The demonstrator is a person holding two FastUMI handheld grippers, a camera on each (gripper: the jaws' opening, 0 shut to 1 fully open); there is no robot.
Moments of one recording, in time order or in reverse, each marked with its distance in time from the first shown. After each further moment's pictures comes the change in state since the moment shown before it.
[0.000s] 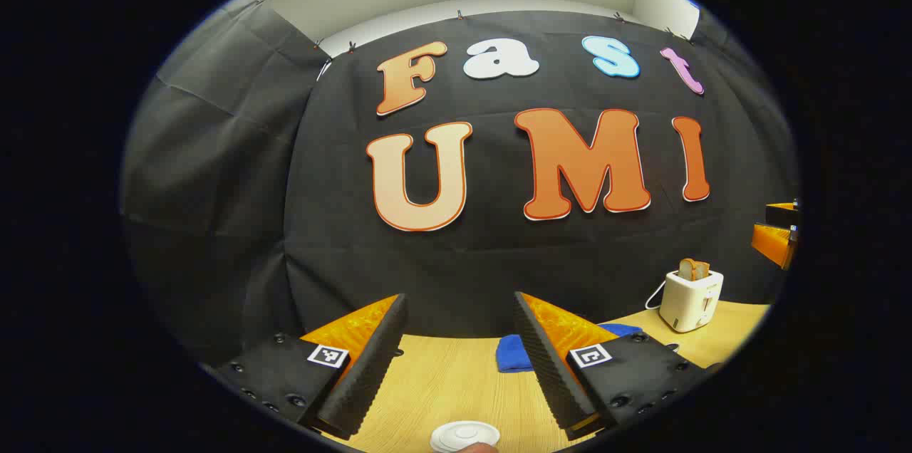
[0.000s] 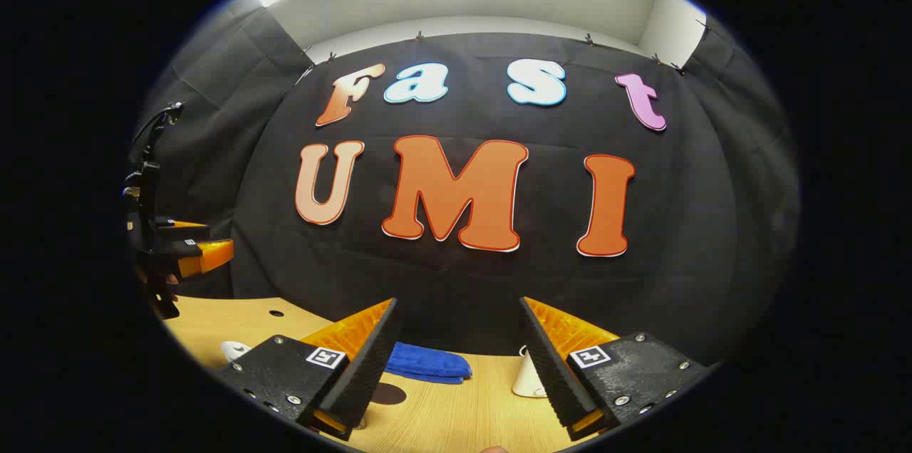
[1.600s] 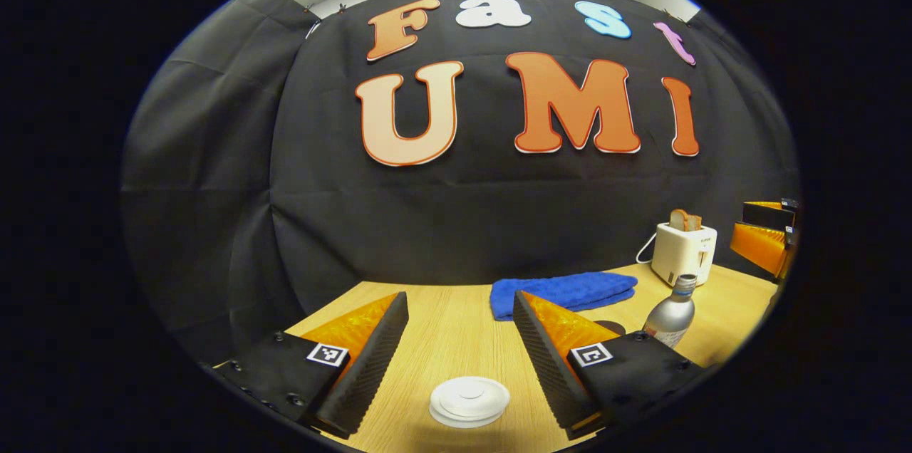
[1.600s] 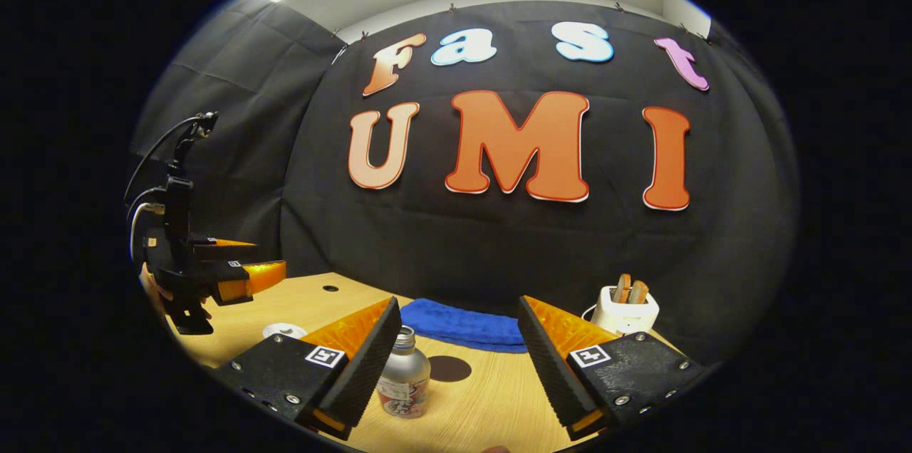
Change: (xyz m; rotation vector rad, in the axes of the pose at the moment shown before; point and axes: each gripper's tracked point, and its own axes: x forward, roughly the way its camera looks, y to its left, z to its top) left arm -0.018 0.000 -0.110 -0.005 0.219 -0.069; right arm -0.017 0.088 -0.073 0.057 0.158 0.216
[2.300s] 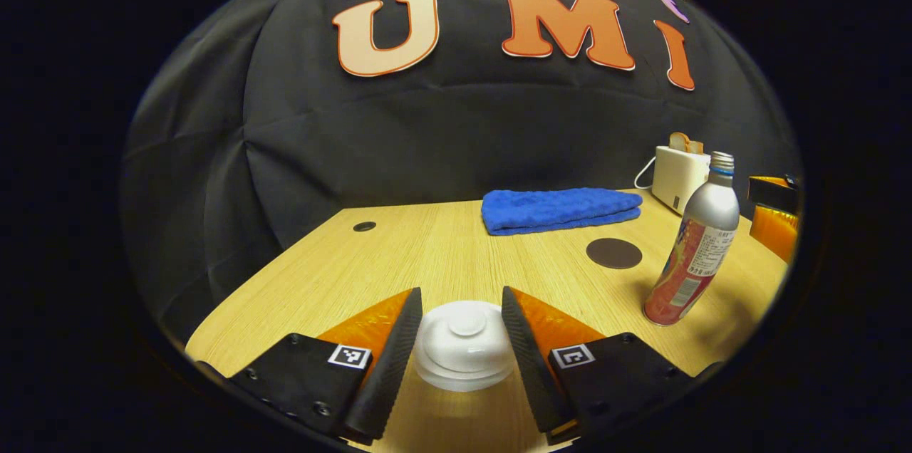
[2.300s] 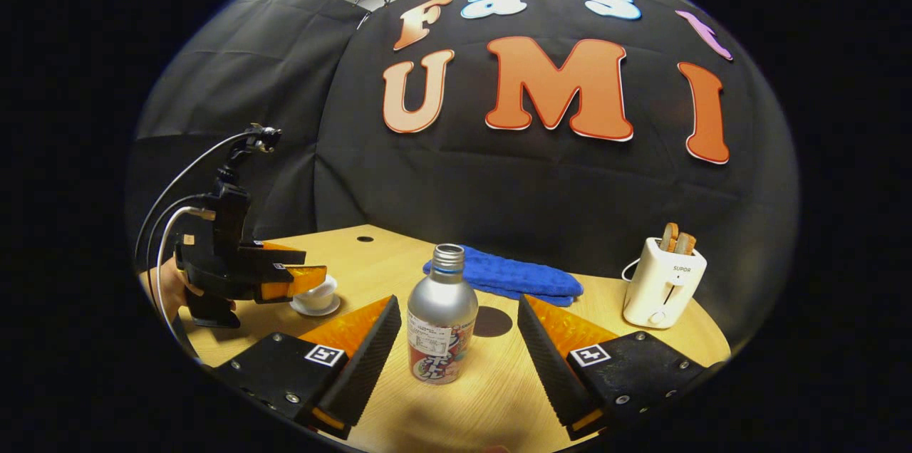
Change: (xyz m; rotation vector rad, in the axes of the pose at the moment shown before) left arm 0.019 -0.012 -0.125 0.029 0.284 -0.058; right arm -0.001 0.037 -0.082 -0.018 0.178 0.145
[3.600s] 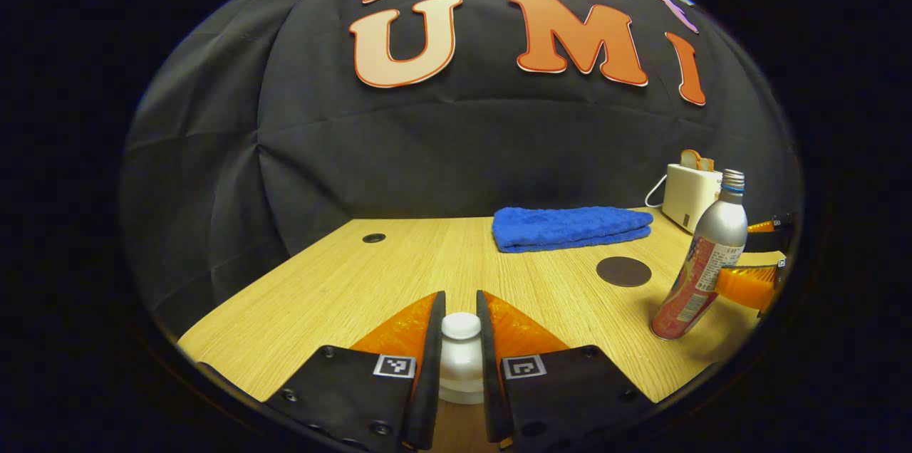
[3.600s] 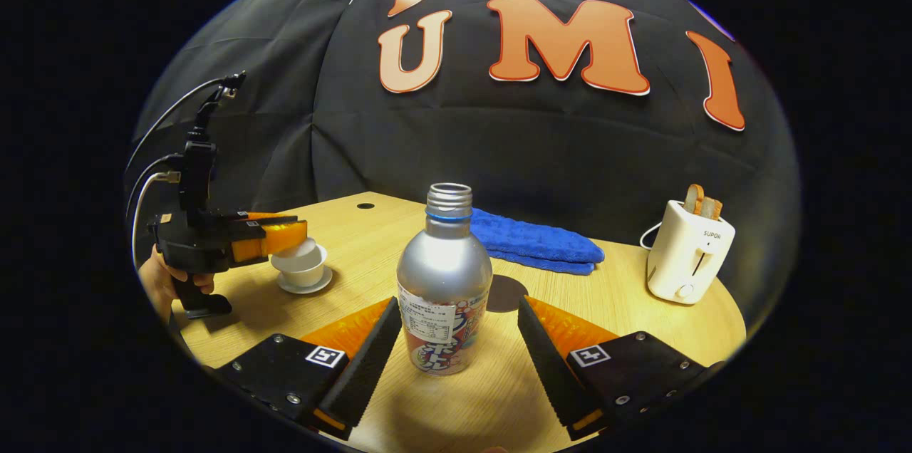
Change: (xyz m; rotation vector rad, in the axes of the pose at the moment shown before) left arm -0.003 0.018 0.025 -0.035 -0.109 0.071; right arm 0.035 0.003 -0.047 0.032 0.140 0.029
